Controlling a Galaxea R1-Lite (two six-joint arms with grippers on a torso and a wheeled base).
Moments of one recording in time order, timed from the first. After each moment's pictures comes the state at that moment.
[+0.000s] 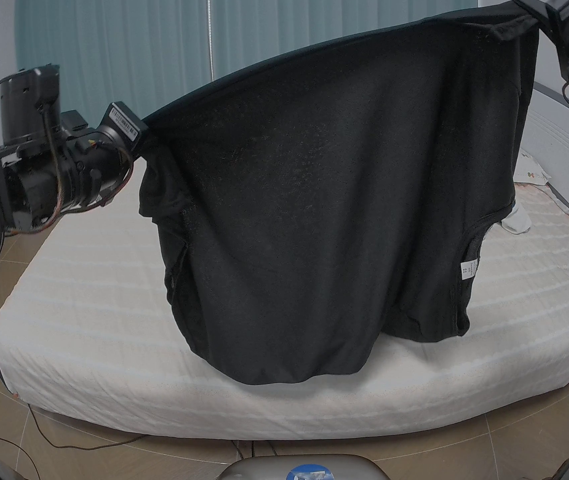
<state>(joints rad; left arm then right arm) -0.36 1.56 -1.13 -0.33 0.11 -0.86 0.39 1.42 -1.36 -0.52 -0.17 0.61</state>
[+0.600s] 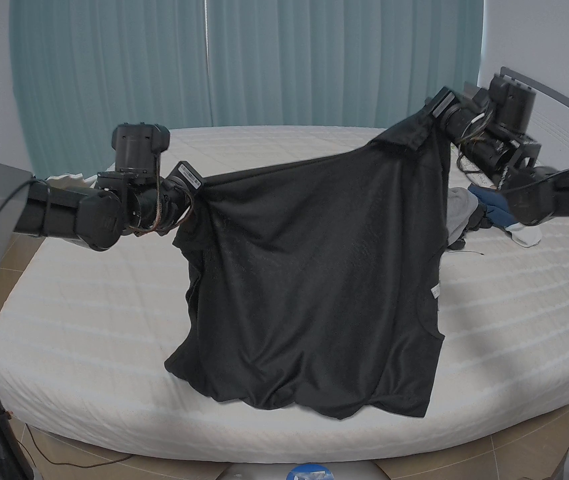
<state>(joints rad) -0.30 2.05 -1.44 -0.26 0.11 -0.90 0.30 2.01 -1.50 -0.69 -0.18 0.61</state>
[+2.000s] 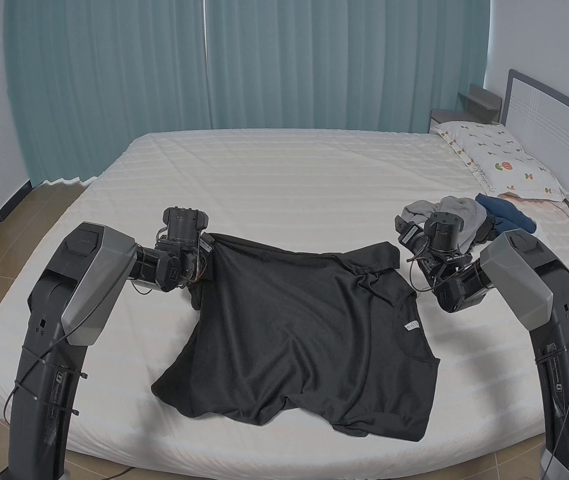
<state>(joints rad) -0.24 2.63 -1.83 -0.22 0.31 -1.01 0.20 2.64 -1.59 -0.94 -0.30 0.61</state>
